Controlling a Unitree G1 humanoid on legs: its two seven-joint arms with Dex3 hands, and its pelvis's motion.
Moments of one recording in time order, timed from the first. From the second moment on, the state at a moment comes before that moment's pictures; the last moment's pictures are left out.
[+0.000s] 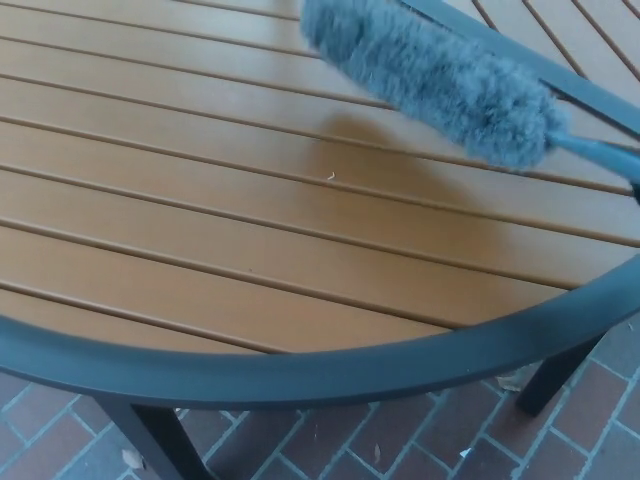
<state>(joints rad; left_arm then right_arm) 0.08 0.55 0.48 1.26 -0.28 -0.26 -0.39 -0.53 -0.48 0.09 0.49 -0.47 0.54 0.02</state>
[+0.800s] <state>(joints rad) 0.08 0.55 0.48 1.26 -0.28 -0.26 -0.40 -0.34 -0.61 0.42 0.41 -0.64 0.30 -0.07</state>
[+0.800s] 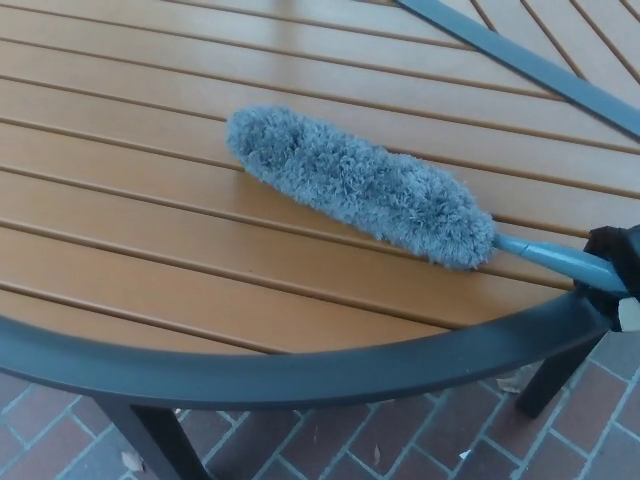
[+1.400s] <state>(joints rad) 0.08 0.56 0.47 1.26 -0.28 -0.26 -0.40 -0.04 -0.65 0.34 -0.16 -0.55 0.26 0.09</state>
